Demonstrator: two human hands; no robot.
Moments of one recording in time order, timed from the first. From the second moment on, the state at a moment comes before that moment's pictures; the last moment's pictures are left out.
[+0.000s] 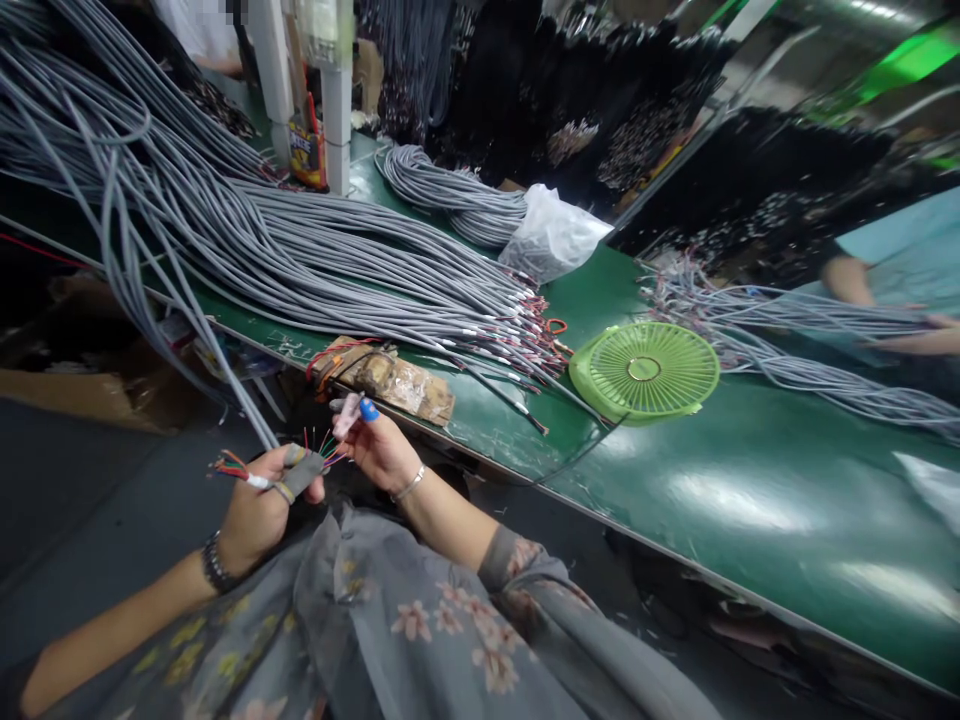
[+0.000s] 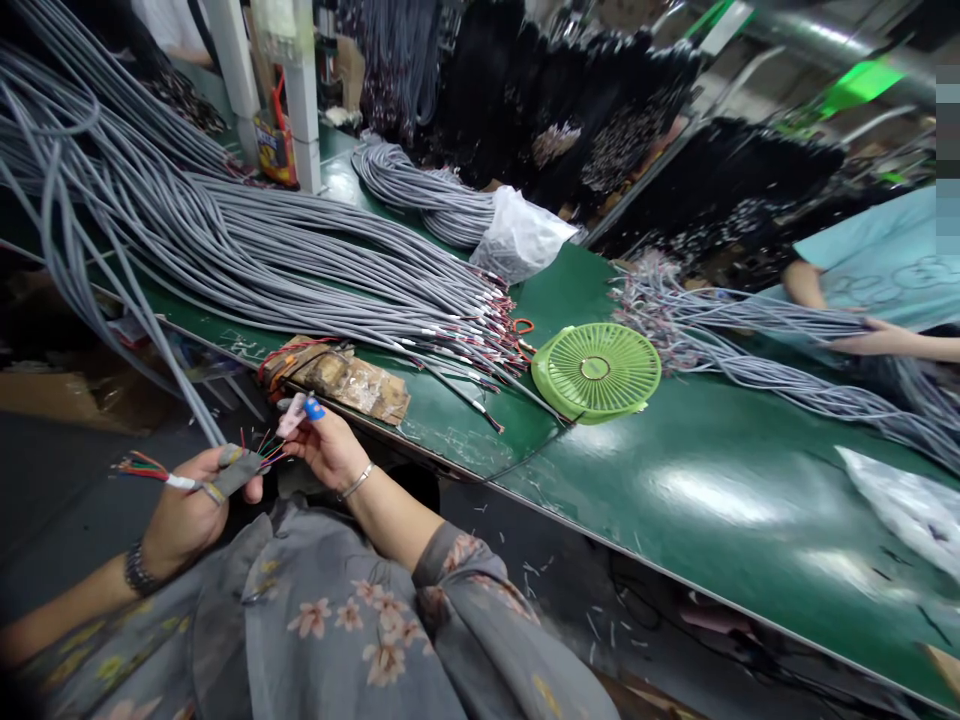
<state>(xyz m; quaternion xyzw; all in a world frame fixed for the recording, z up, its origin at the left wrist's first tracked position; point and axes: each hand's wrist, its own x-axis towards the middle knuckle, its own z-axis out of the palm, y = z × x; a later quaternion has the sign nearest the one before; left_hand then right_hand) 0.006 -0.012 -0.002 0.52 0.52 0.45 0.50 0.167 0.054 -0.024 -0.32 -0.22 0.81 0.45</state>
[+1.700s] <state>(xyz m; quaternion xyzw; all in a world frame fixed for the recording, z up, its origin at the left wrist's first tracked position) 0.007 -0.015 0.006 0.61 0.55 0.38 0.43 0.166 0.026 -0.028 -0.37 -0.36 0.77 0.37</state>
